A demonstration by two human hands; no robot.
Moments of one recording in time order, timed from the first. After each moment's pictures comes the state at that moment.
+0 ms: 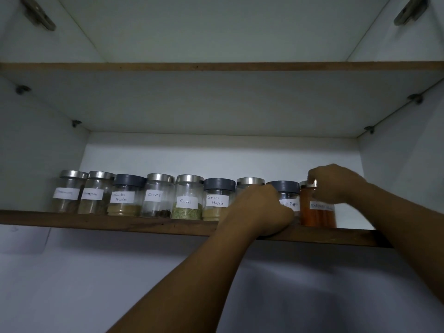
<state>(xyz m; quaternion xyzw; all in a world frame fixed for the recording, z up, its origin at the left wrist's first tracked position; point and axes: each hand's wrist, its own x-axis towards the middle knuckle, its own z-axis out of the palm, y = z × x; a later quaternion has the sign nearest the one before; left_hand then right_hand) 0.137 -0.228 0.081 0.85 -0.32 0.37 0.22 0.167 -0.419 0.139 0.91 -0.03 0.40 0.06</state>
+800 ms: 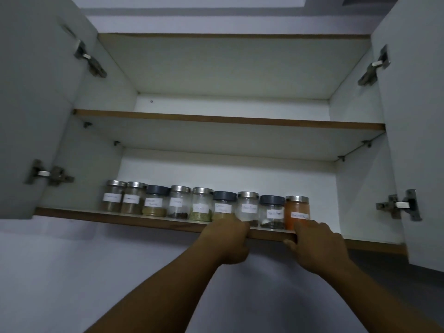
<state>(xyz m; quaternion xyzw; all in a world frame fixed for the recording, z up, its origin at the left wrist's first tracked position) 0.029 -0.169 0.046 0.89 -0.26 0.37 0.00 0.025 -0.375 0.036 0.91 -0.02 0.42 -0.01</state>
